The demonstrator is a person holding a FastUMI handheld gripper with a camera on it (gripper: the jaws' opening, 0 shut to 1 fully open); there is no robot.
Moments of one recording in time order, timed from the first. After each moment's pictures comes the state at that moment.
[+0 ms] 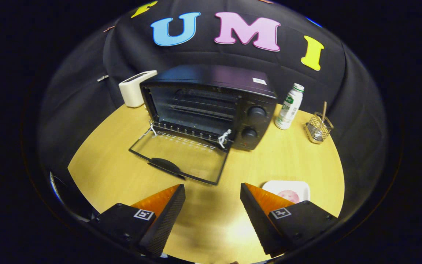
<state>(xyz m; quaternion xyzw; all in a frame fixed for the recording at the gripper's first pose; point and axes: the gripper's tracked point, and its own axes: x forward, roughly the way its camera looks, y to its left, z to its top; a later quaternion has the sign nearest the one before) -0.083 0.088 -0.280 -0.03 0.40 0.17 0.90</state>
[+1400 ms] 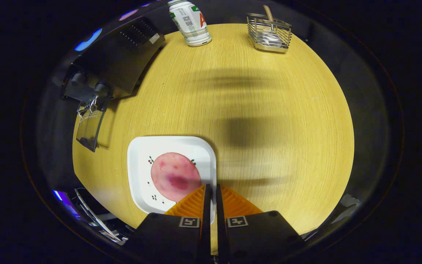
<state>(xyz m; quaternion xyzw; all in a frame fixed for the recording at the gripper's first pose) -0.054 -0.133 -0.423 0.07 0.66 0.15 0.74</state>
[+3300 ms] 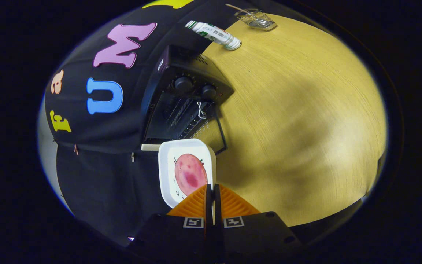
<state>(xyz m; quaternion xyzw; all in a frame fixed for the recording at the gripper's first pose) -0.122 0.098 -0.276 0.46 0.54 0.14 0.69</state>
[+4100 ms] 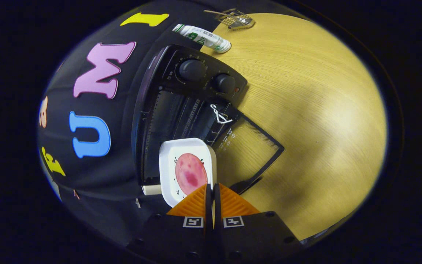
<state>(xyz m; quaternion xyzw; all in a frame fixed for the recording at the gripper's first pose) -0.033 0.203 -0.295 0.57 0.44 -0.05 0.69</state>
